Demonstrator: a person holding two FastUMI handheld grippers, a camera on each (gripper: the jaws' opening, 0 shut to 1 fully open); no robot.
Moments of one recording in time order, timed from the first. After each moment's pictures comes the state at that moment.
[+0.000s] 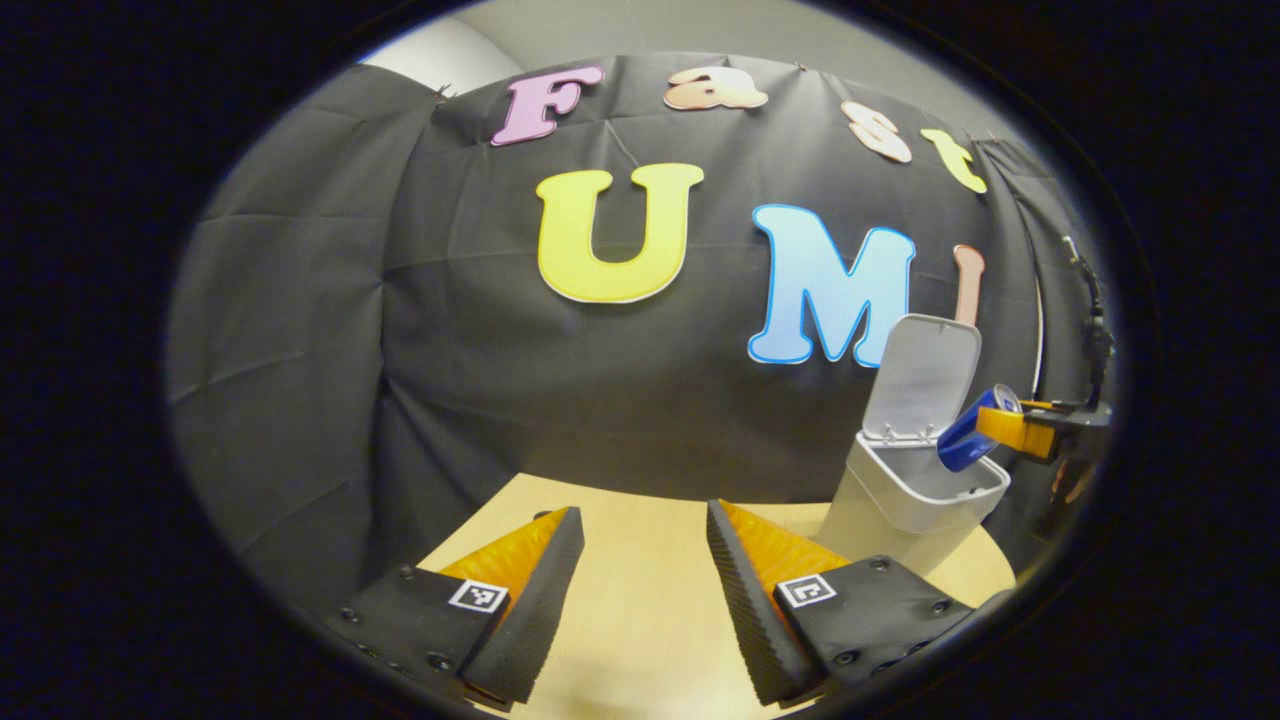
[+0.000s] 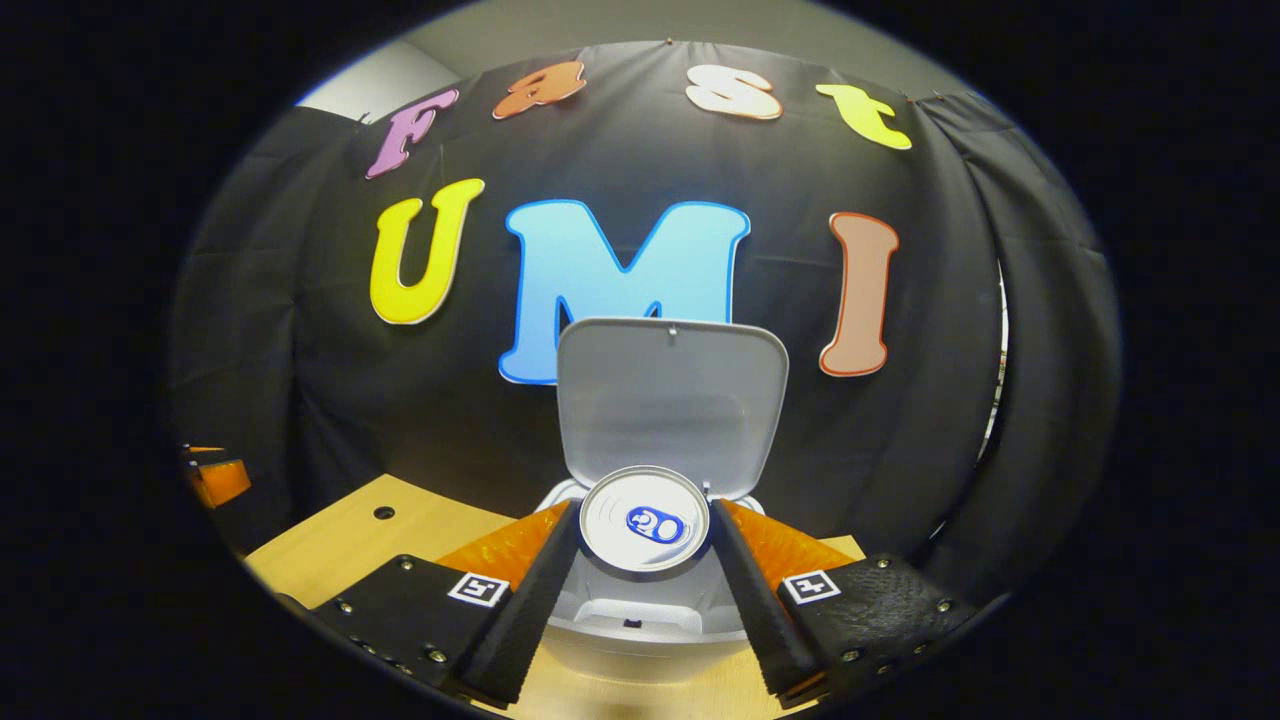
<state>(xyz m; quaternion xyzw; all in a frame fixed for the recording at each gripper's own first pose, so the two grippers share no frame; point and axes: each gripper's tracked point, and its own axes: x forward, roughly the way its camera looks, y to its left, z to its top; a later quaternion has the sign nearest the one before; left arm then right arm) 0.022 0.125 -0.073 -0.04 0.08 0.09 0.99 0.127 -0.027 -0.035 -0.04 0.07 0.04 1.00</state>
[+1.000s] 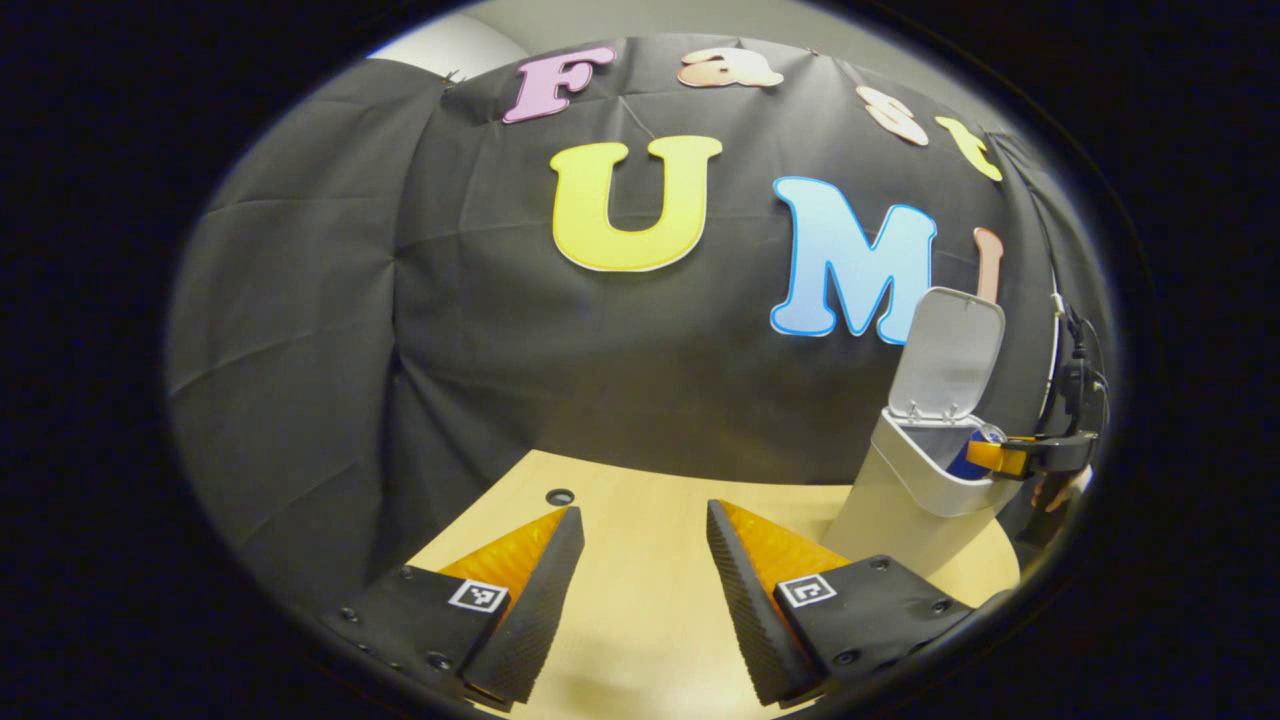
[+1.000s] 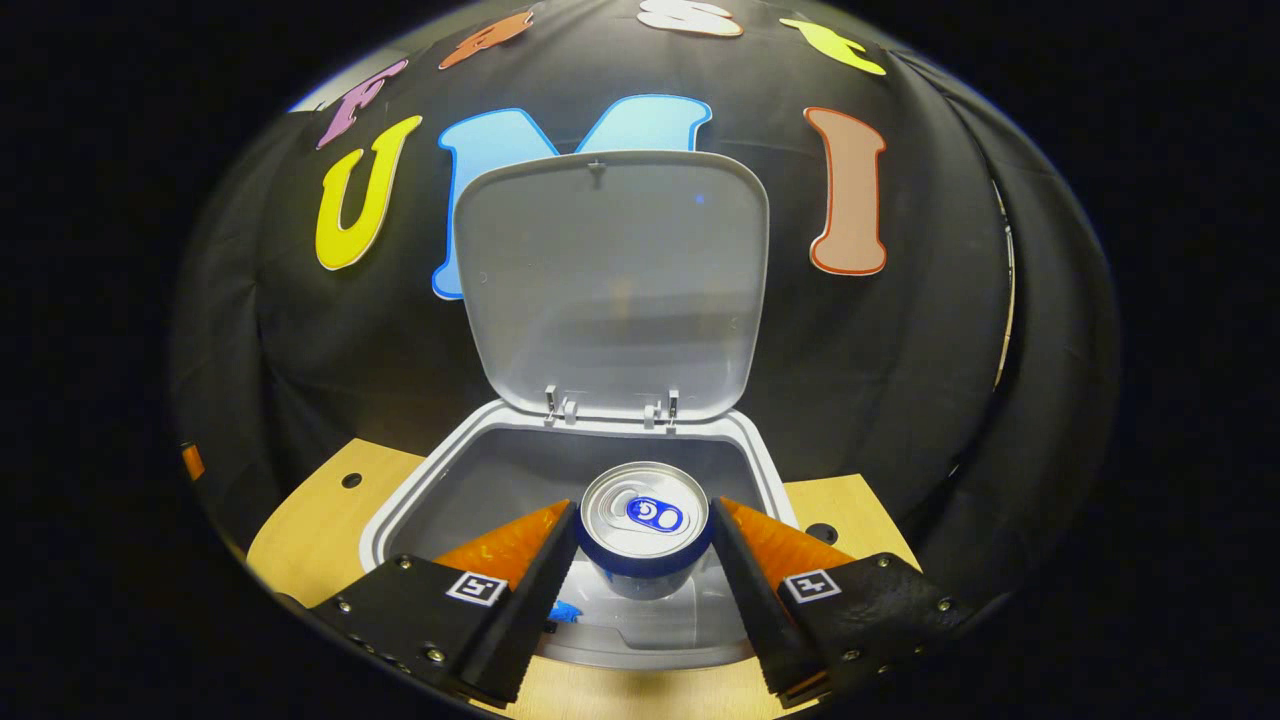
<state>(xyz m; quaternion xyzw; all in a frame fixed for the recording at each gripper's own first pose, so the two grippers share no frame) 0.028 0.130 -0.104 -0.05 0.12 0.11 0.99 0.172 -0.051 -0.109 -0.01 0.15 0.03 0.99</state>
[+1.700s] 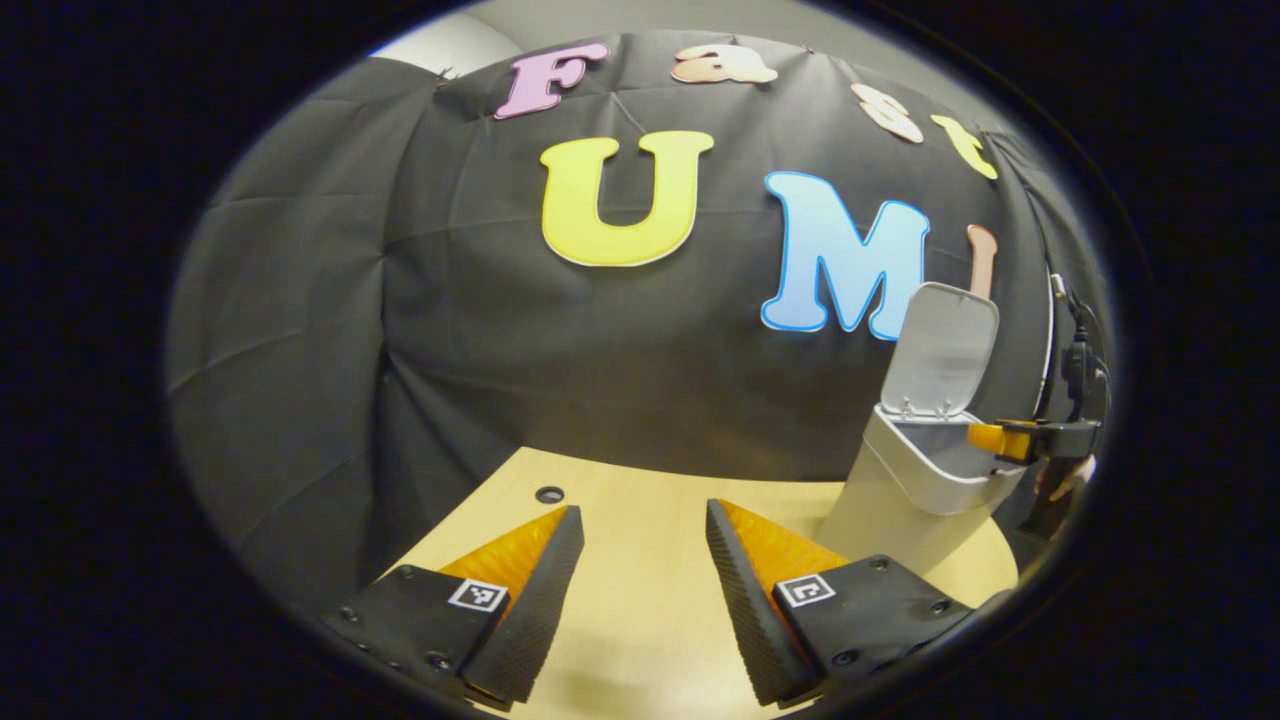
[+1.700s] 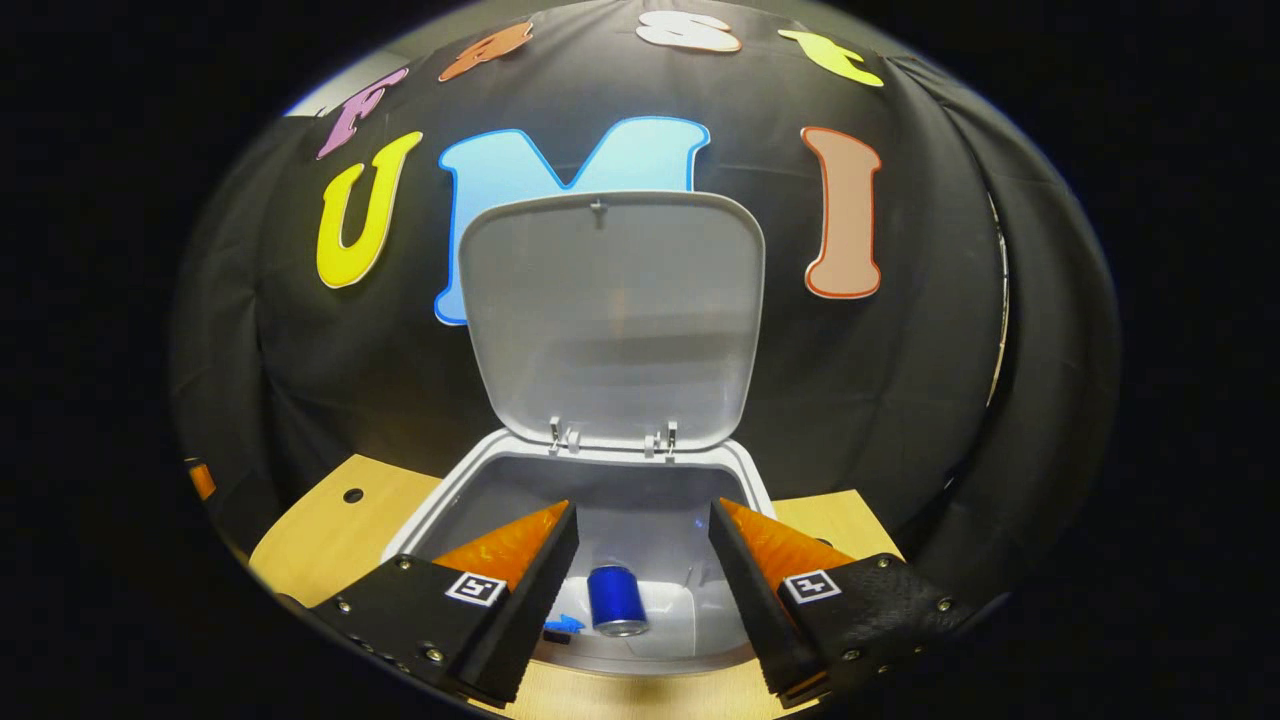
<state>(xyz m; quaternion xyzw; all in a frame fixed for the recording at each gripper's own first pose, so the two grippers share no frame) 0.032 0.125 -0.107 -0.05 0.12 0.09 0.99 0.169 -0.046 -0.077 -0.02 0.12 0.03 0.99</state>
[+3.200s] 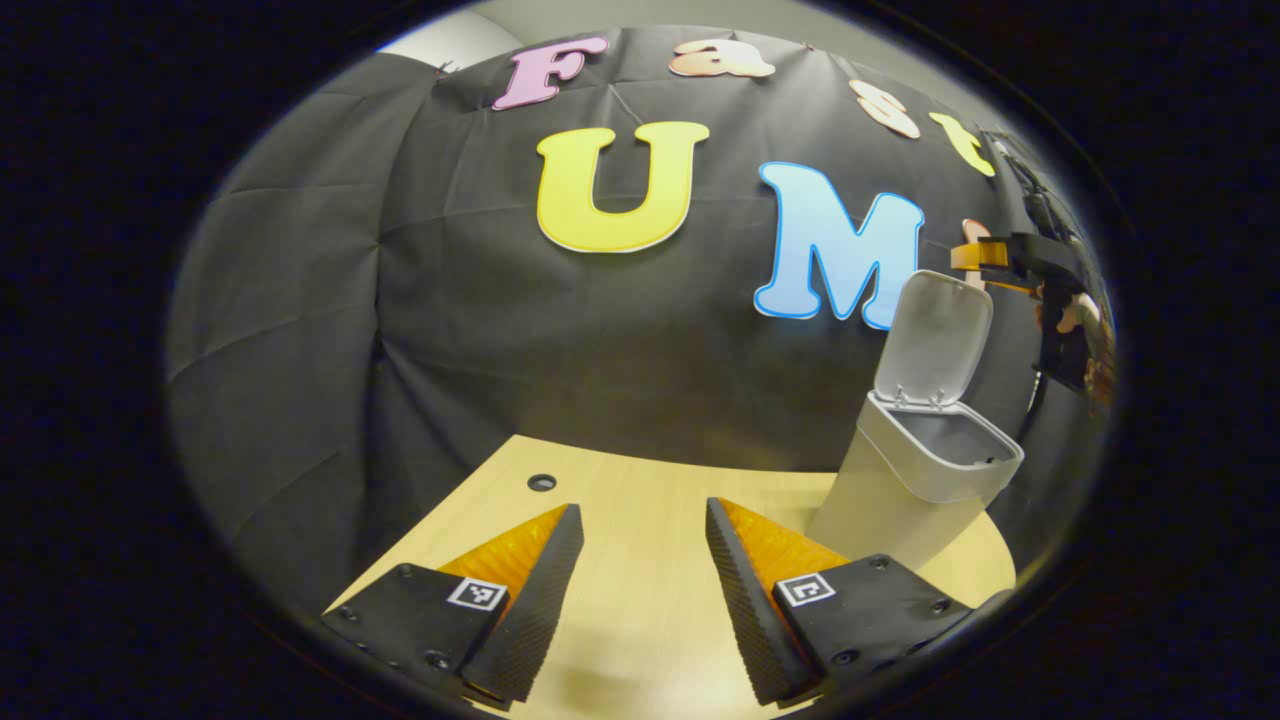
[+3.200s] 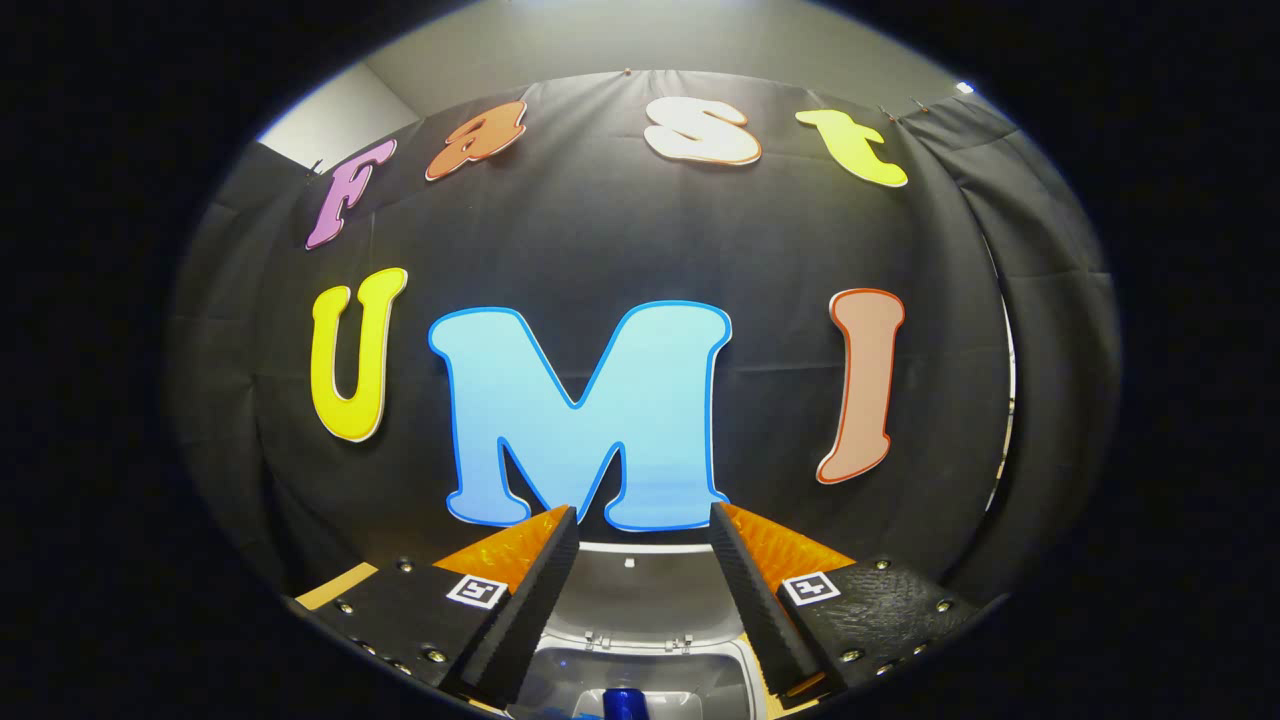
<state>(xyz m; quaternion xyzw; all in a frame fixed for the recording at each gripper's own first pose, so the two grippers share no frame) 0.027 0.119 -0.121 -0.05 0.14 0.09 0.99 0.228 -0.027 0.124 -0.01 -0.05 0.01 1.00</state>
